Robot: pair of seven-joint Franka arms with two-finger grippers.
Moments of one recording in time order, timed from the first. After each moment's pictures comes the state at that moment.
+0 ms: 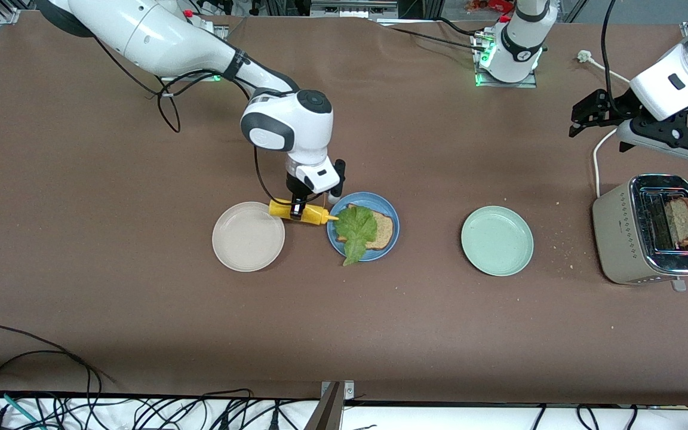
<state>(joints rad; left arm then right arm) 0.03 -0.04 -0.12 -1.66 -0.08 1.57 0.17 0.05 0.78 0.84 -1.72 -1.20 2.08 -0.03</state>
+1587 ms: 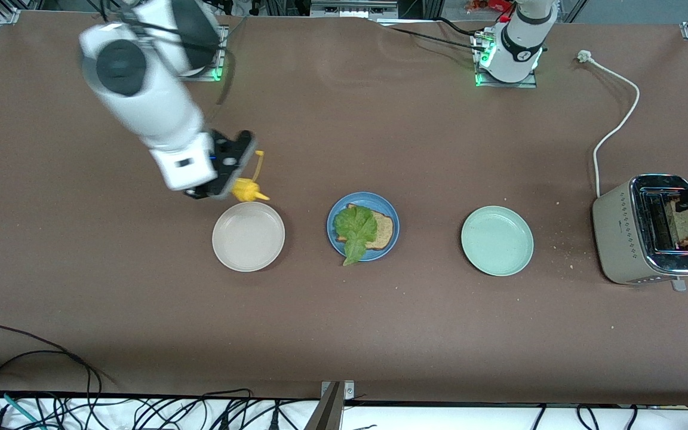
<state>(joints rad) 0.41 0.33 -0.11 -1.53 0.12 1.81 0.44 -0.07 0.26 0.55 -1.59 -0.08 1.85 -0.67</state>
